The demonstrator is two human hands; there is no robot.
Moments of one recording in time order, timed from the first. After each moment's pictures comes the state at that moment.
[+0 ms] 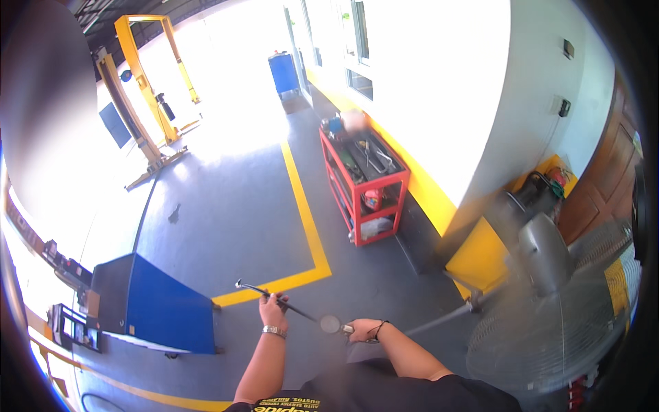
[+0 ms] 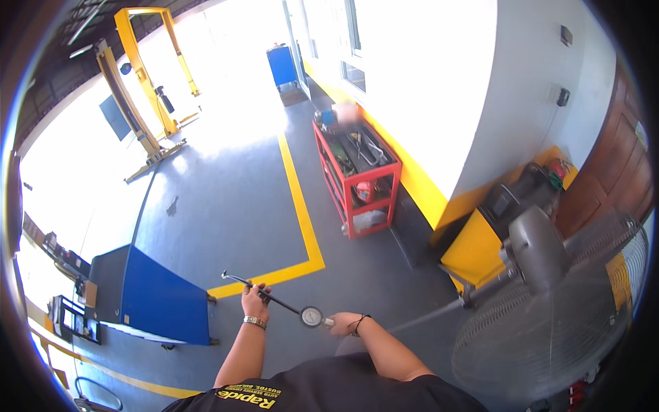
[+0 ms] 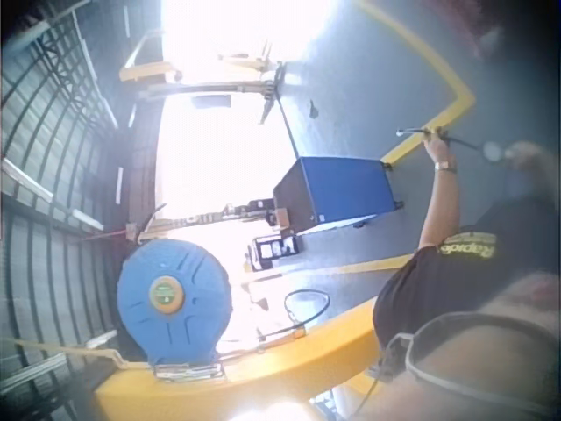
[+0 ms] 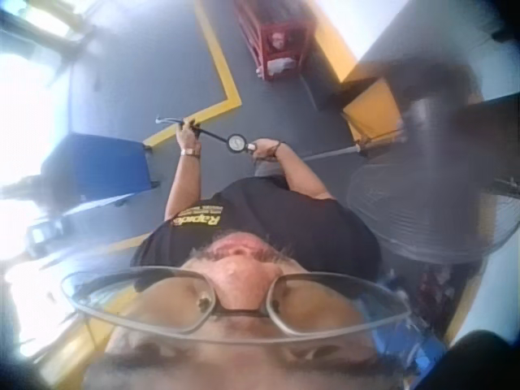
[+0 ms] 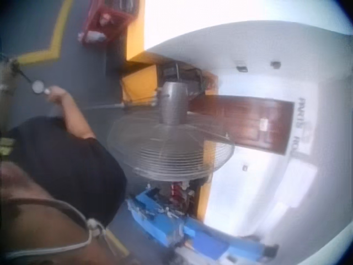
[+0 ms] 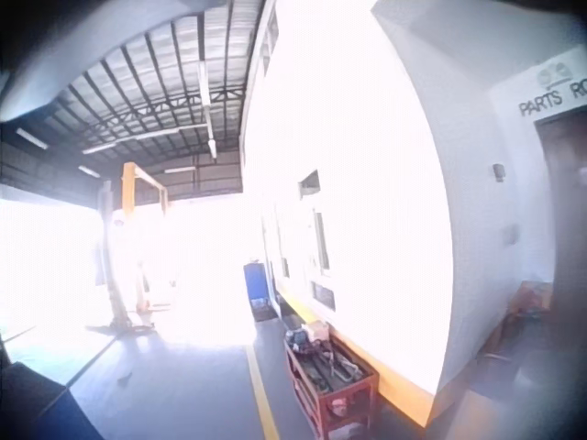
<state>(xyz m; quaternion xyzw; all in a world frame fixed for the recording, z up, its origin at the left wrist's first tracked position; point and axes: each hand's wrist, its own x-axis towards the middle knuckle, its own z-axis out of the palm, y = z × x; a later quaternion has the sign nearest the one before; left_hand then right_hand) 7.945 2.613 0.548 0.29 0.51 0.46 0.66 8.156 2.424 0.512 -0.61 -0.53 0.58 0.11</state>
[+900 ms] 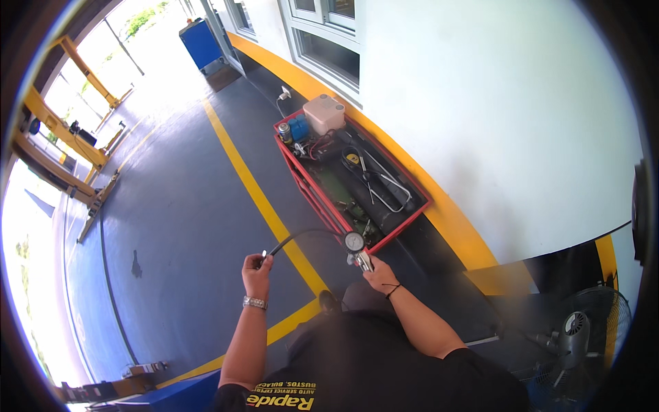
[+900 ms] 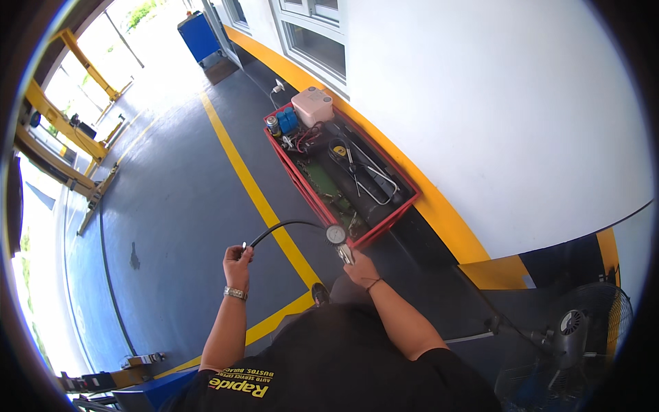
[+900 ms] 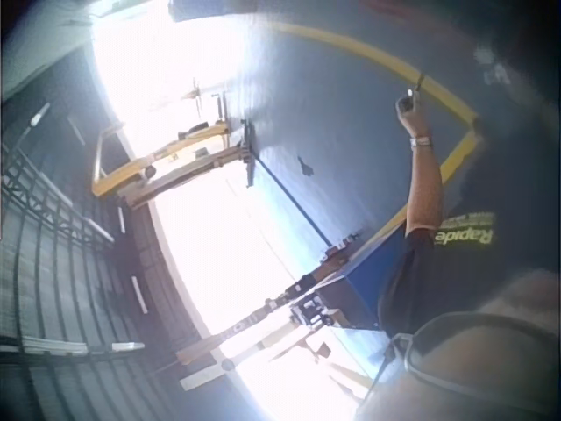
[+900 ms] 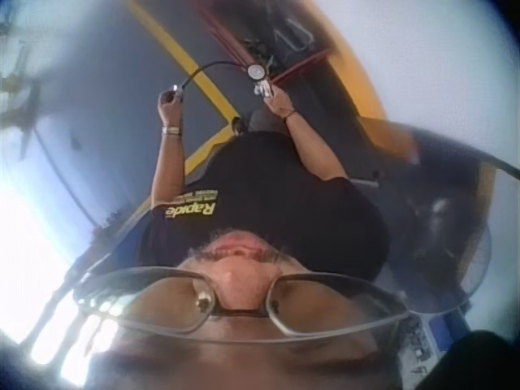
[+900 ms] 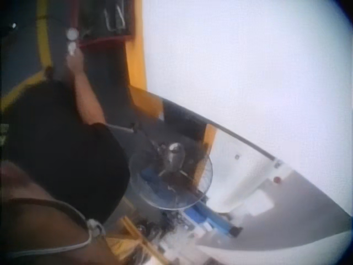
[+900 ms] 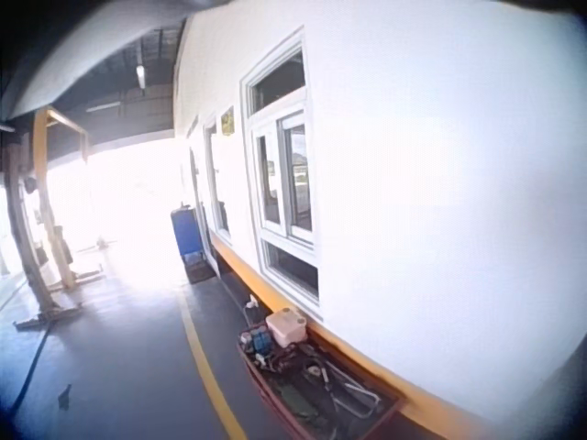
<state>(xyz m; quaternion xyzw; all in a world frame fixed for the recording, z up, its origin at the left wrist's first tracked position) 8.297 3.136 0.548 0.59 0.43 0.30 0.62 8.493 2.842 0.478 -0.81 -0.26 0.27 0.45</state>
